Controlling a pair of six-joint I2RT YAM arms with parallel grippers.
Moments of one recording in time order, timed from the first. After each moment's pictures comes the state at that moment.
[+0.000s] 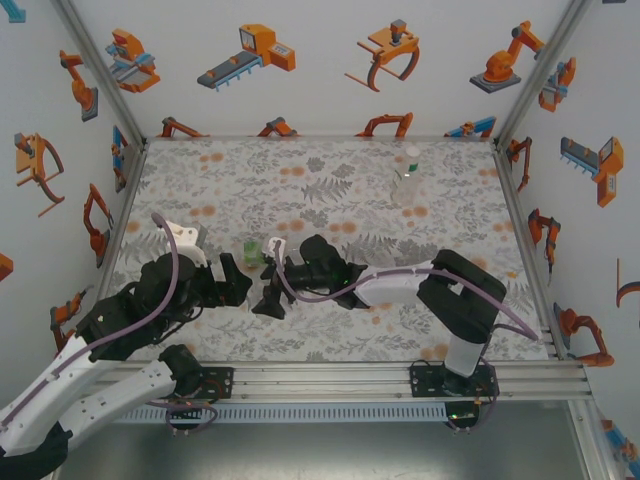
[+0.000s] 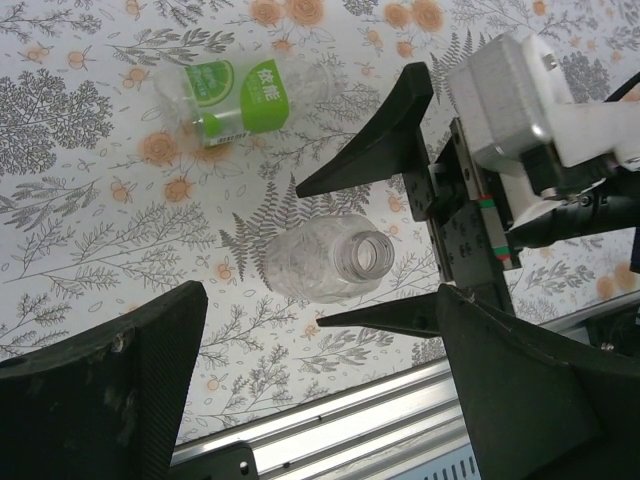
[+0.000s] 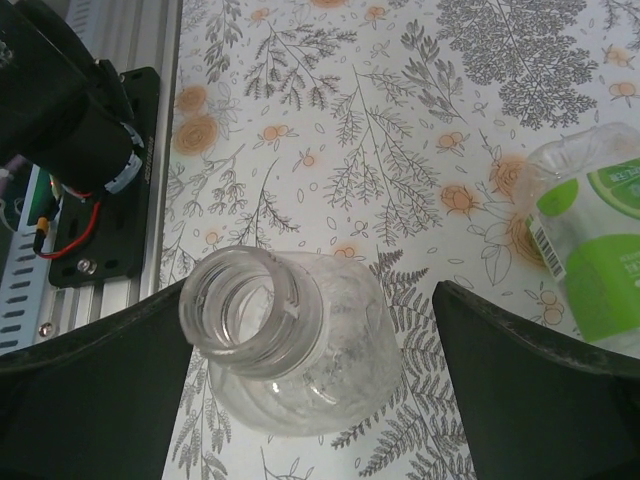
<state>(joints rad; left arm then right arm) -0.88 0.57 0.88 -0.87 -0.36 -0.59 1.04 1.79 0.89 0.60 -0.51 0.03</state>
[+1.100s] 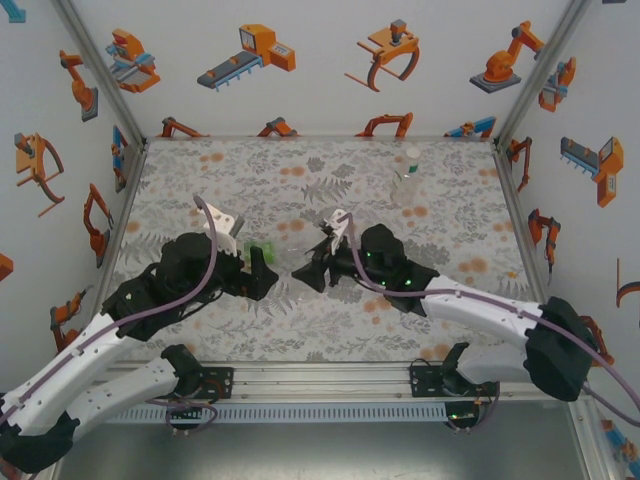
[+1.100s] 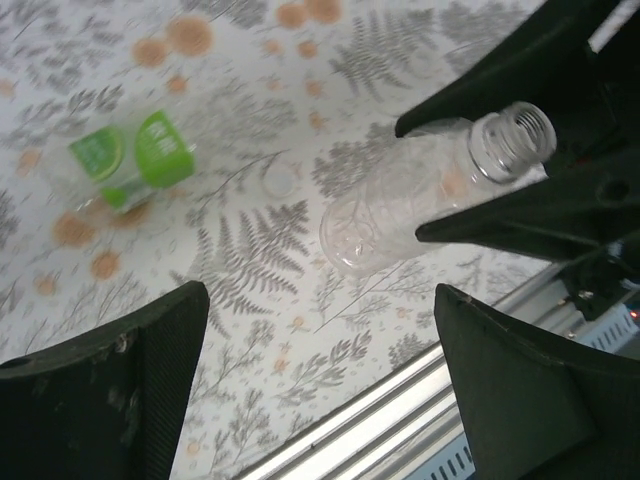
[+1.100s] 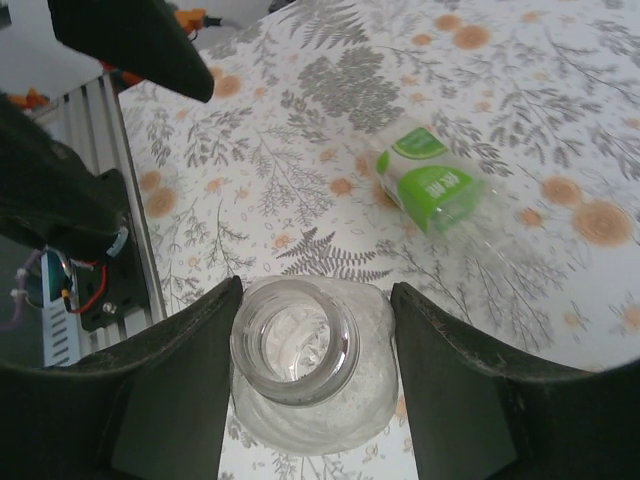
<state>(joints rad) -0.85 0.72 0.89 -0.64 -0.10 -0.37 0.92 1.21 0.72 0.29 -0.29 0.18</state>
